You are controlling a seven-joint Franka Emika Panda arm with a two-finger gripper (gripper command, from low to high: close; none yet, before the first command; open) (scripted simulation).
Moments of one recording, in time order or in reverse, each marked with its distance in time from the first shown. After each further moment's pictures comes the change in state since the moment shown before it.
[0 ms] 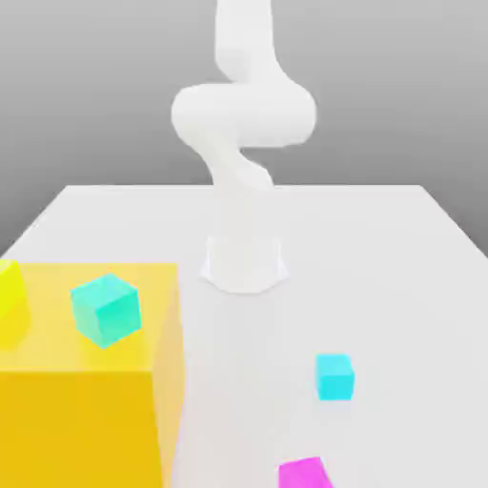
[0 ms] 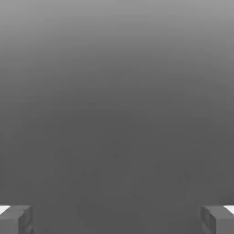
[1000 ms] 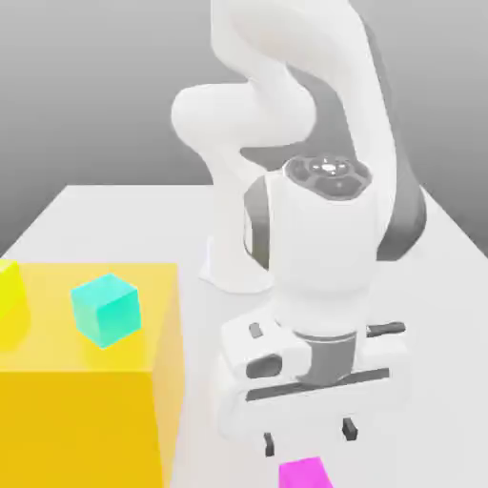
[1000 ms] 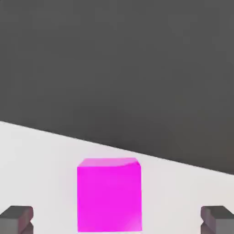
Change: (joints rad) arm 0.082 1.094 0.038 -0.011 -0.036 0.374 -0.084
